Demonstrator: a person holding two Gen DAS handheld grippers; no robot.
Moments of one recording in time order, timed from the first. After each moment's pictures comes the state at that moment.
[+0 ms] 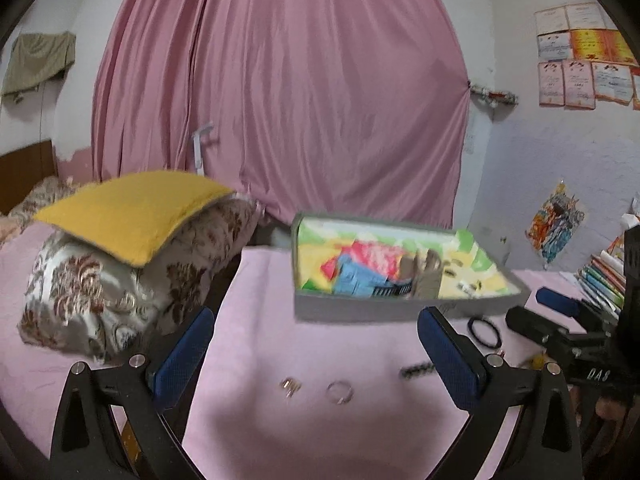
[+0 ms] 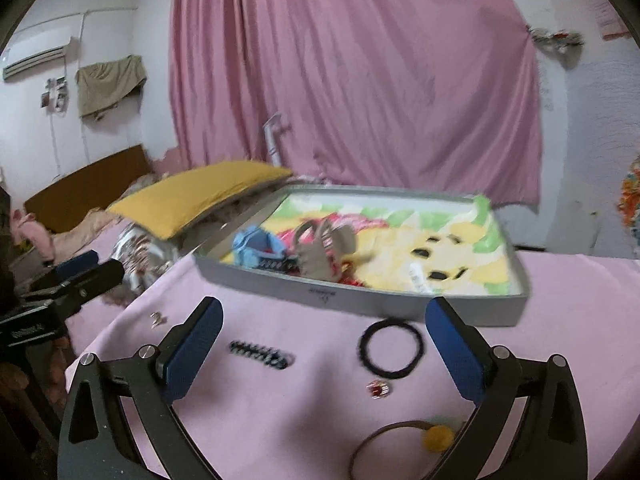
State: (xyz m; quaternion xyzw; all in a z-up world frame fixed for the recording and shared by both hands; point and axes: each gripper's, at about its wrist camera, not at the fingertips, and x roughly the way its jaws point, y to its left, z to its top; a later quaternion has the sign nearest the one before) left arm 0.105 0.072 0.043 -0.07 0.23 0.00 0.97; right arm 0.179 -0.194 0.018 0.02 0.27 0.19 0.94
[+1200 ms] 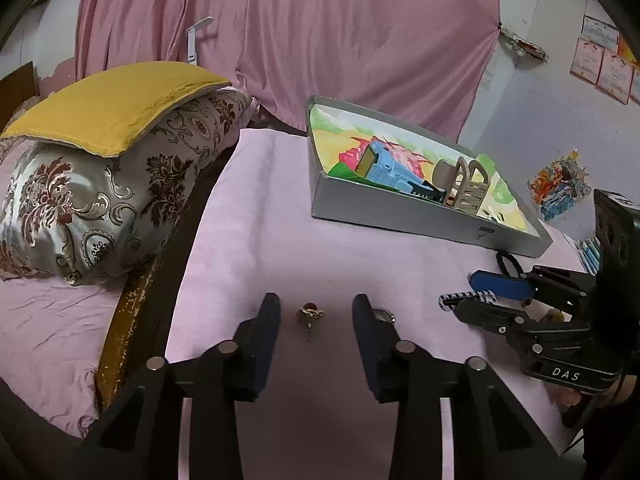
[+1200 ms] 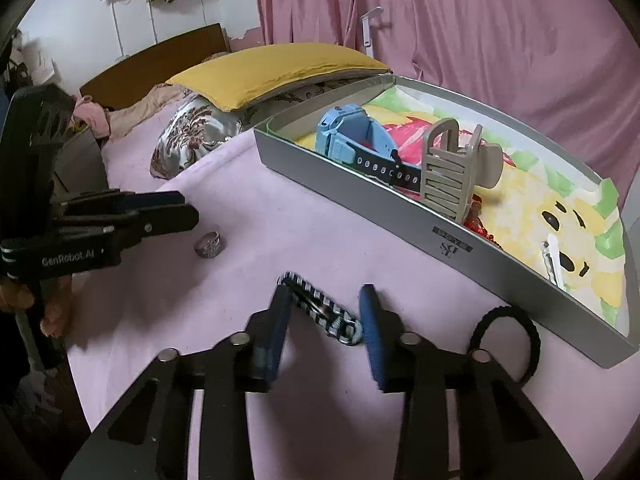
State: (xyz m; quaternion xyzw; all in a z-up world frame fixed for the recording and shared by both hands) left arm 0.147 0.093 -0.014 -0.12 0.40 -0.03 0.91; right arm 0.216 -0.123 -0.018 -0.12 0.41 0.32 0.85
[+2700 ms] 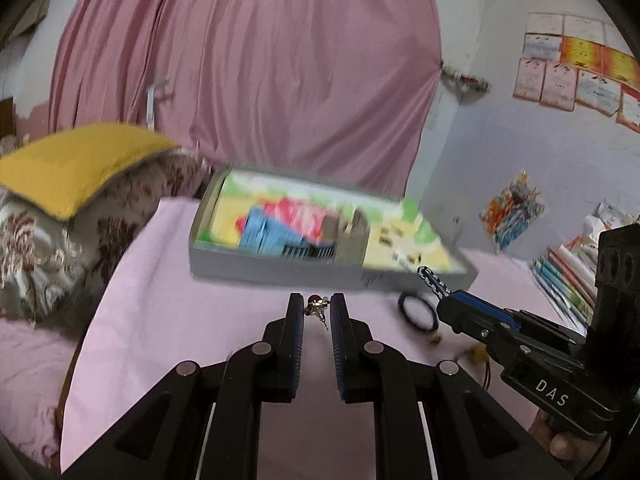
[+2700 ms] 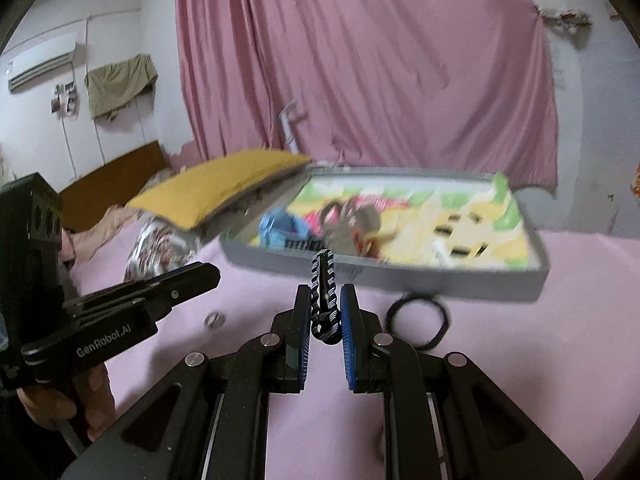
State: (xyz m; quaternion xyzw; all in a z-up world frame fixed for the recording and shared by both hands) left arm 0.127 0.018 0.026 -0.12 0.27 -0.09 0.95; right arm 0.169 -0.199 0.025 0.03 0.26 0.20 0.94
